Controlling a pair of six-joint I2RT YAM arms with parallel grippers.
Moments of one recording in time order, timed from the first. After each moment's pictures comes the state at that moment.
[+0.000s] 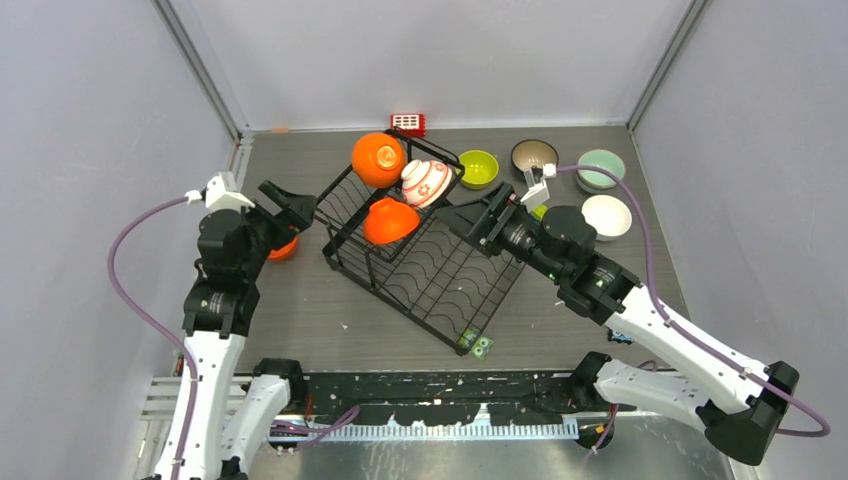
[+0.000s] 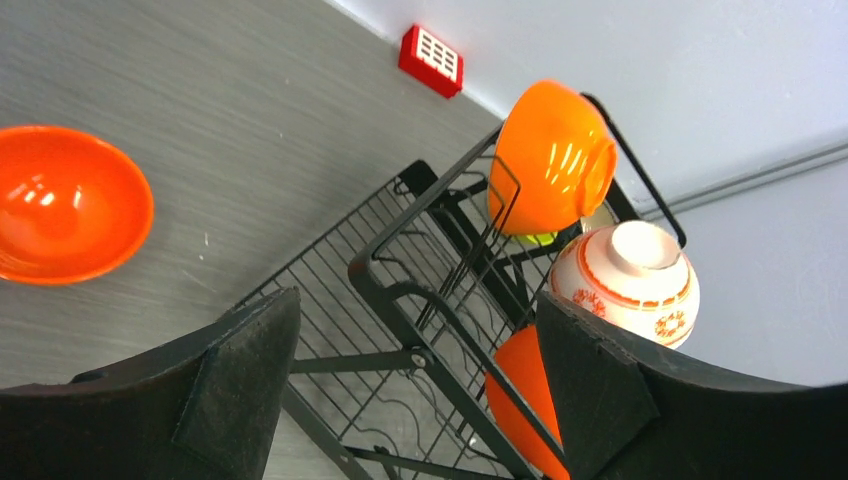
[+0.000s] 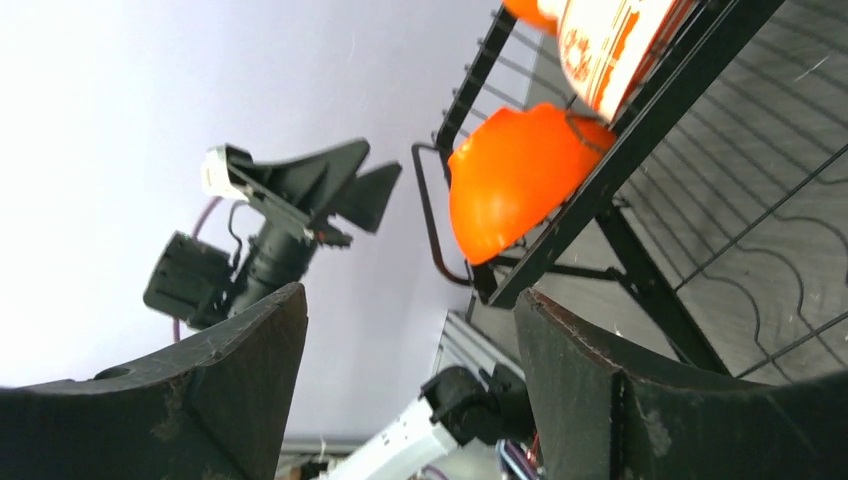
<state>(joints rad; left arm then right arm) -0.07 0.70 0.94 -0.45 0.01 -0.67 0.80 0.93 0.93 -0.06 -0.05 1.15</state>
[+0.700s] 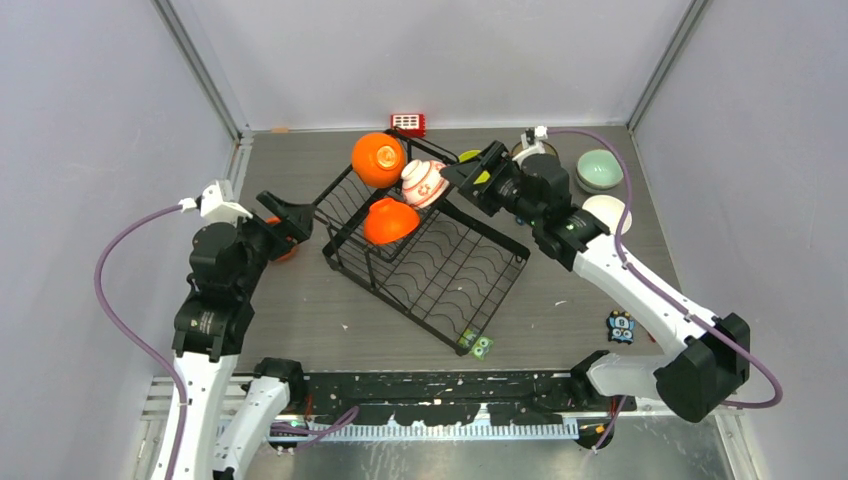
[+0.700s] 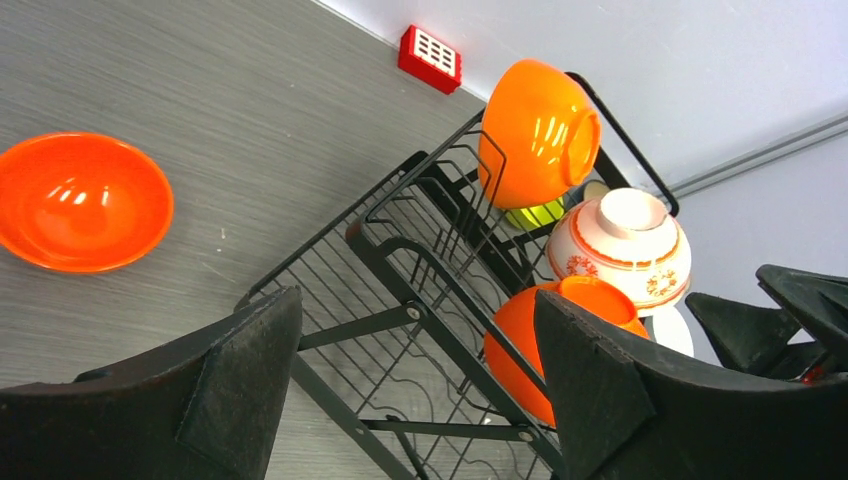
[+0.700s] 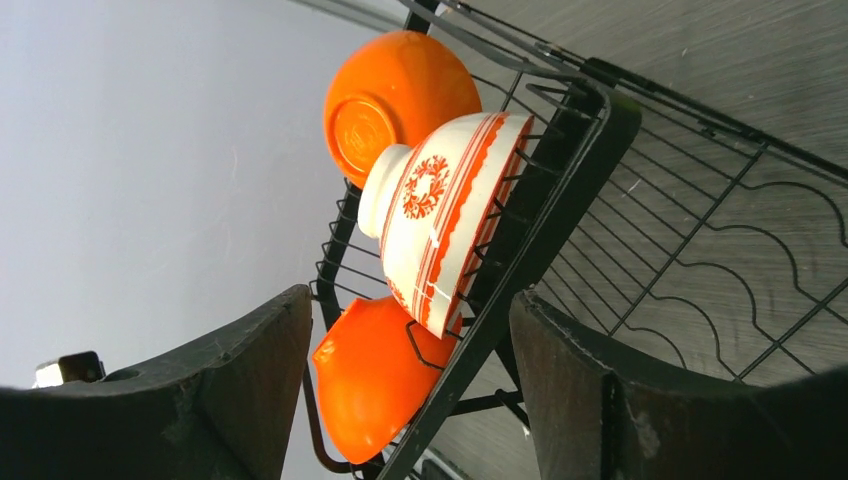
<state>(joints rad) -0.14 0.64 0.97 -0.54 -0.04 -0.65 0.57 1.23 1.09 -0.07 -0.06 1.07</state>
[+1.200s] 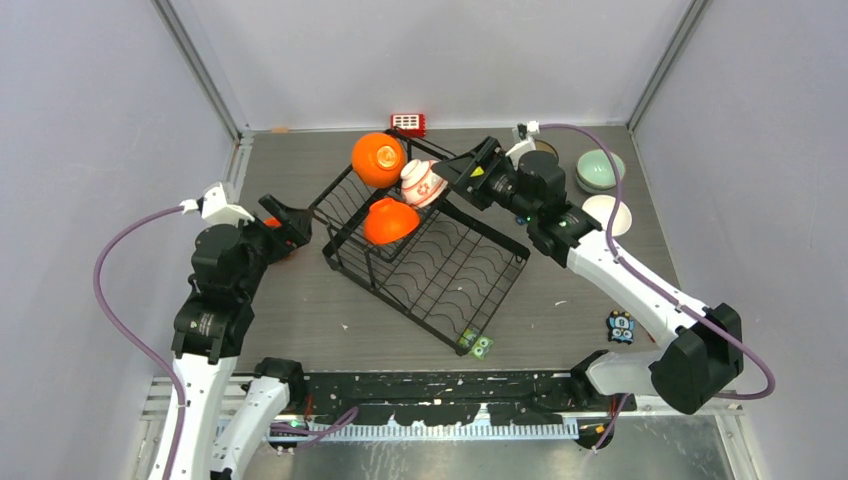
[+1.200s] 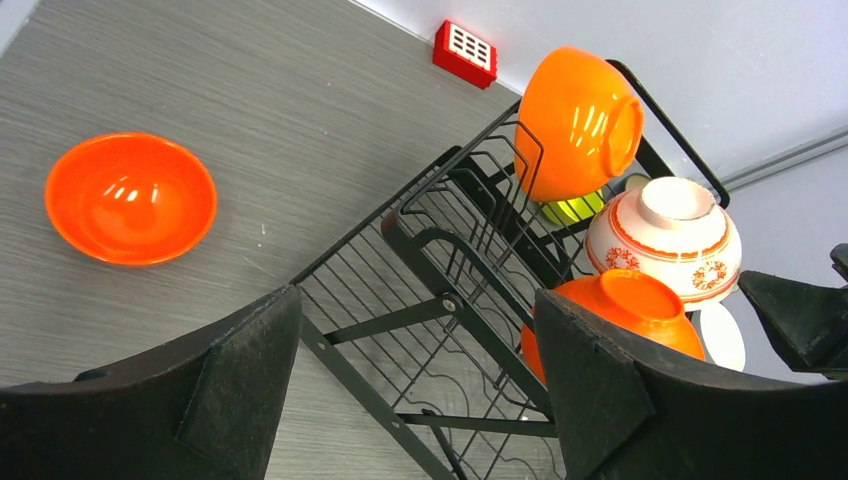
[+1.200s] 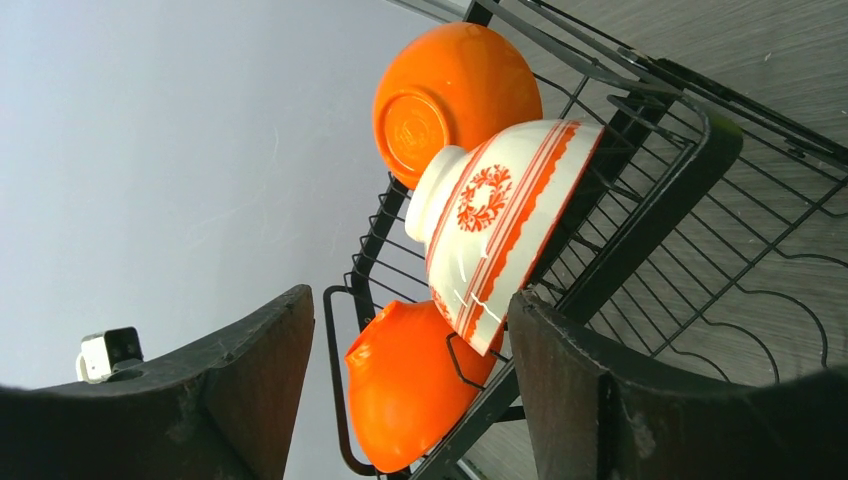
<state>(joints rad) -0.17 0.63 0.97 -0.58 -0.10 -0.57 0.56 1.29 1.10 0.05 -0.15 1.08</state>
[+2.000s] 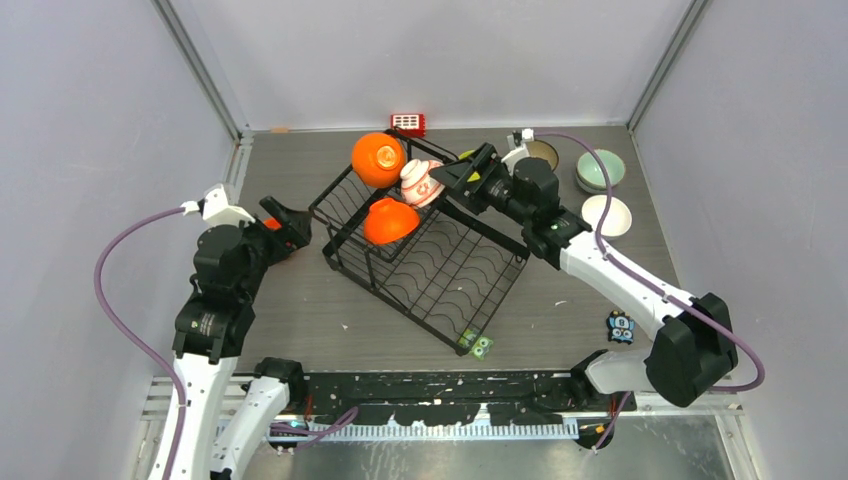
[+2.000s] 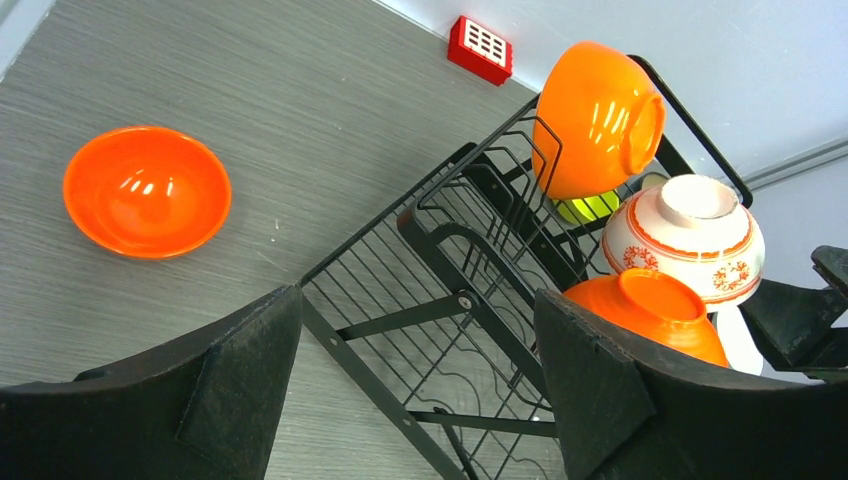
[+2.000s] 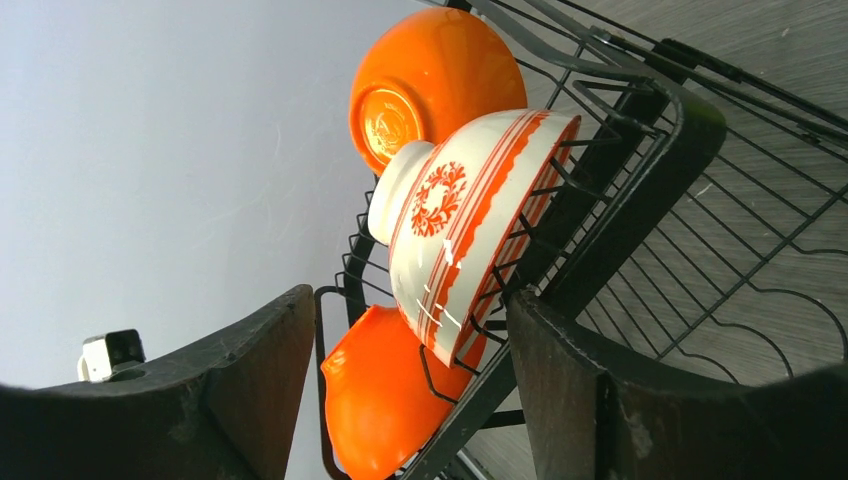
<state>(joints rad) -0.17 0.63 0.96 -0.60 -0.13 -0.56 0.55 1.32 1.03 0.15 -0.18 1.12</state>
